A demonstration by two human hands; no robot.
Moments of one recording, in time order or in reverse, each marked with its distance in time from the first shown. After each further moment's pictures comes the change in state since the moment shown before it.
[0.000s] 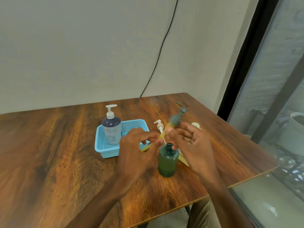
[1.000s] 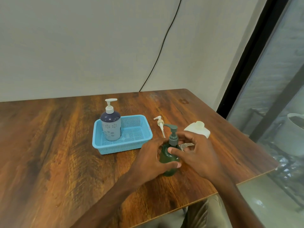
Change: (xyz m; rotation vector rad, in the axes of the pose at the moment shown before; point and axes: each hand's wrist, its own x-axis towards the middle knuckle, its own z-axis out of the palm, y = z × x) left_hand -0.008 -0.048 0.050 -0.033 -0.531 -0.197; right_hand 0.017 0.041 -0.017 -0.511 -0.215 0.030
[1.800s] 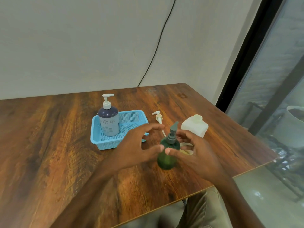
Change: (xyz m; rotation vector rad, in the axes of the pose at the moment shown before) left_hand -0.004 0.010 -0.054 -0.019 -0.036 0.143; right_hand -0.016 0.016 0.005 0.037 -0.077 0.036
